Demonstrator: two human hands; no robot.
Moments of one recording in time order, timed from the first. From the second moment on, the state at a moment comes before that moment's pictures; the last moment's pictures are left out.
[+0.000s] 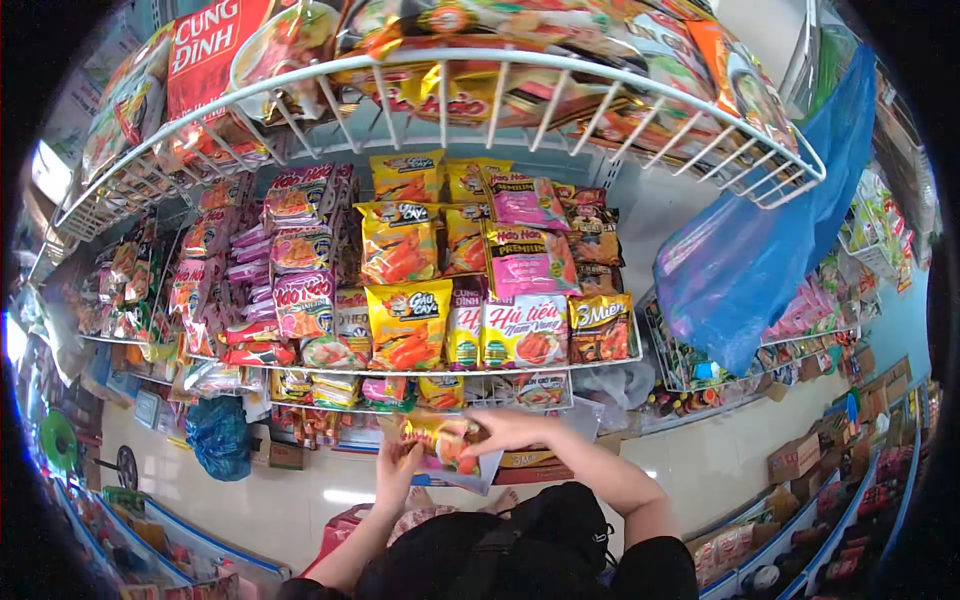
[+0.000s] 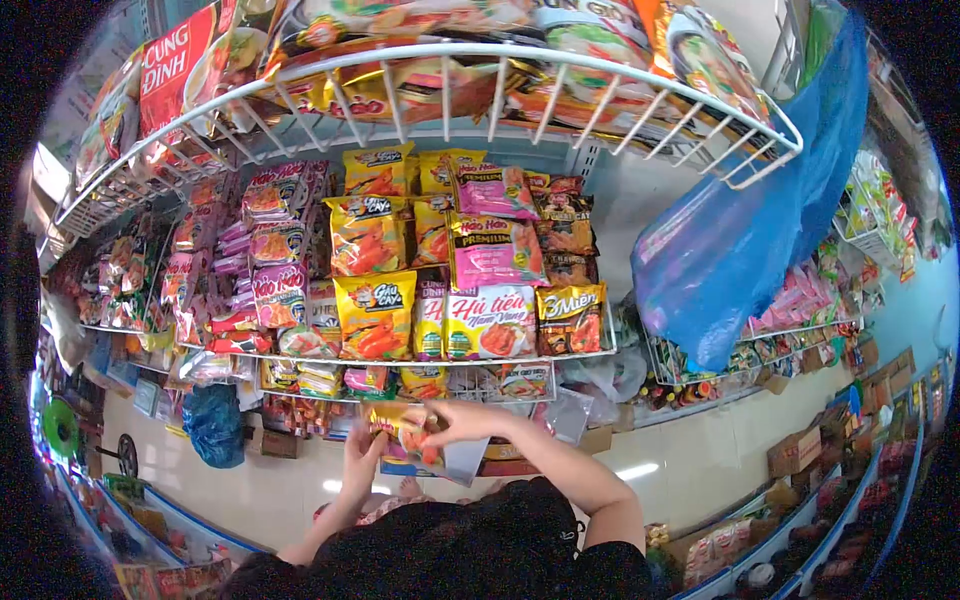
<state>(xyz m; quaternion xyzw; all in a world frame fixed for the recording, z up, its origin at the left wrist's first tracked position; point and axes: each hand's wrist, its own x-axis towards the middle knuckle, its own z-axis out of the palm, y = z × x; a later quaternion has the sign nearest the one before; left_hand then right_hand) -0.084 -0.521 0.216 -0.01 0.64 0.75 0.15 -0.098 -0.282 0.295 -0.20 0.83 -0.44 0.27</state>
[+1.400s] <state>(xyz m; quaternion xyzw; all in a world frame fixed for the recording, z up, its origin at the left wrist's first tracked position) -0.291 -0.343 0.364 0.28 0.83 0.42 -0.26 -0.196 -0.188 0.357 -0.06 0.87 -0.26 -0.42</state>
